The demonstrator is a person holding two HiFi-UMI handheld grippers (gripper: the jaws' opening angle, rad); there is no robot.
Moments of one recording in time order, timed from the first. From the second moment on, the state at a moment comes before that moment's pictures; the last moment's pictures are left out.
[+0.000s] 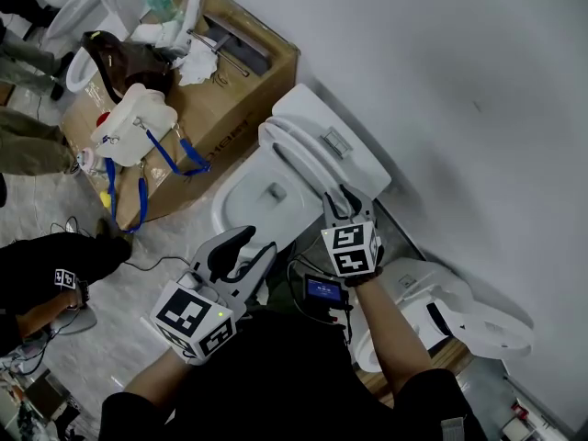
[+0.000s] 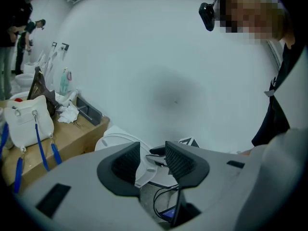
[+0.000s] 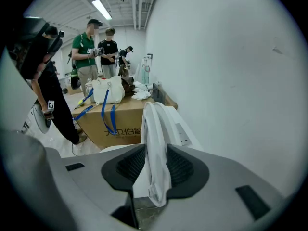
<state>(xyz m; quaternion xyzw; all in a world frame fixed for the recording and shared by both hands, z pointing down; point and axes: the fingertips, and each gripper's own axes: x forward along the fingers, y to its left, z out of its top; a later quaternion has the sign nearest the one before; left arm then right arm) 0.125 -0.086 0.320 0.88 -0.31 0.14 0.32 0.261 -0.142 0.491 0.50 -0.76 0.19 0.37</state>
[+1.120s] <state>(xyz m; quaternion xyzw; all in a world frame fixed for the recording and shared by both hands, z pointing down) 0.100 -0.069 0.361 0.86 -0.34 0.15 0.35 0.167 -0.071 0.513 0.40 -0.81 0.23 0.37</state>
